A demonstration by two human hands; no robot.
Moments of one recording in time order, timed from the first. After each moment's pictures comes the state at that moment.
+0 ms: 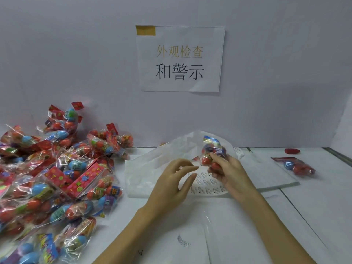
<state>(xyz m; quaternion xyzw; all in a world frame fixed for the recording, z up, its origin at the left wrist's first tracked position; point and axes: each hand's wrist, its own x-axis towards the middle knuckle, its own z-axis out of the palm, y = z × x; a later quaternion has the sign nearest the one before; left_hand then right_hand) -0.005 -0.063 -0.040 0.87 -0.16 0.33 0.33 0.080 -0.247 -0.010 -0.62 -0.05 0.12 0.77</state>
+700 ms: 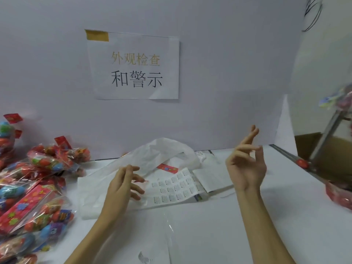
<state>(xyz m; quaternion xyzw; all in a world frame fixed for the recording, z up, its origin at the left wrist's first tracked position) 0.005 -0.054 -0.032 0.70 0.06 0.20 0.68 0.091 -0.359 0.020 0.12 -0.21 0.14 0.96</state>
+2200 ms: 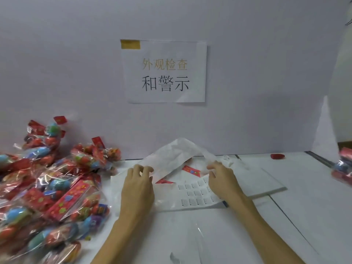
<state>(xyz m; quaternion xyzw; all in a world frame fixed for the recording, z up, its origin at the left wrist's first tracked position) 0.006 -0.026 -0.038 0.93 0.09 0.32 0.16 0.094 -0.263 -0.012 -0.95 -0.08 -0.05 0.30</state>
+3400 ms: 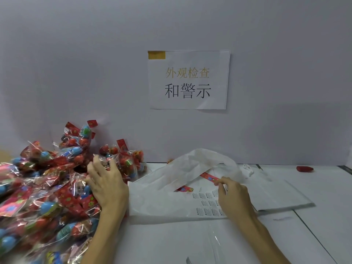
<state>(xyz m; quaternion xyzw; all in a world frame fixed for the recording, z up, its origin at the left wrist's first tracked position) -0.015 0.070 -0.018 0.87 0.37 0.33 0.03 0.073 -0.238 -0.032 -0.91 -0.10 -0.12 0.38</state>
